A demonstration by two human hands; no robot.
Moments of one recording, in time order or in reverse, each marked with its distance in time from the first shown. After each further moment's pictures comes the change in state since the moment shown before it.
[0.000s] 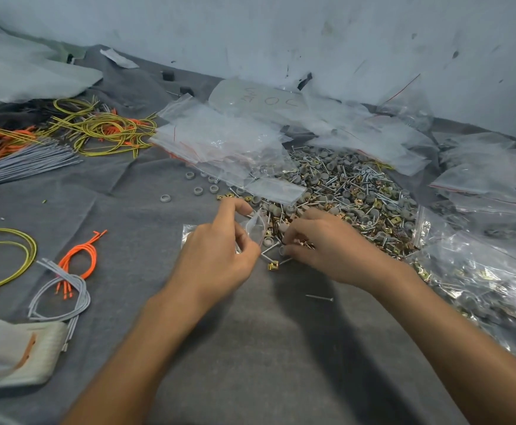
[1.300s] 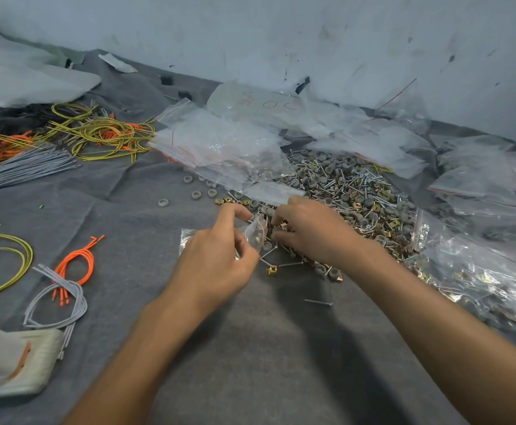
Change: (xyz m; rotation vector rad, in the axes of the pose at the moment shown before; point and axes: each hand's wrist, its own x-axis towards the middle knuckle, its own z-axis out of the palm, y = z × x) left_hand 0.001 -0.002 0.002 0.031 -0.014 0.017; right_hand 0.045 0.001 0.004 -0.149 0.081 0.010
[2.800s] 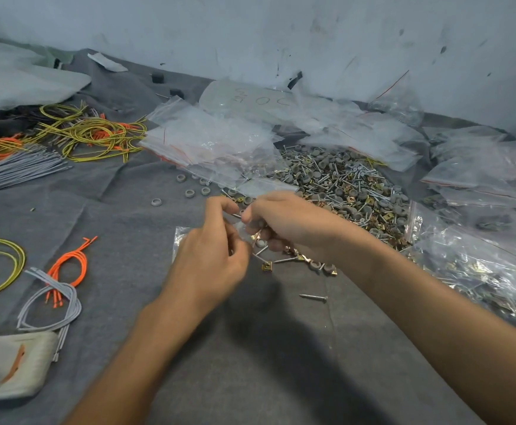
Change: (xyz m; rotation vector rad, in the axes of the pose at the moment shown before) left_hand -0.001 0.003 0.004 -0.042 0.082 0.016; right_hand -0.002 -0.050 -0.025 1.167 -0.190 0.394
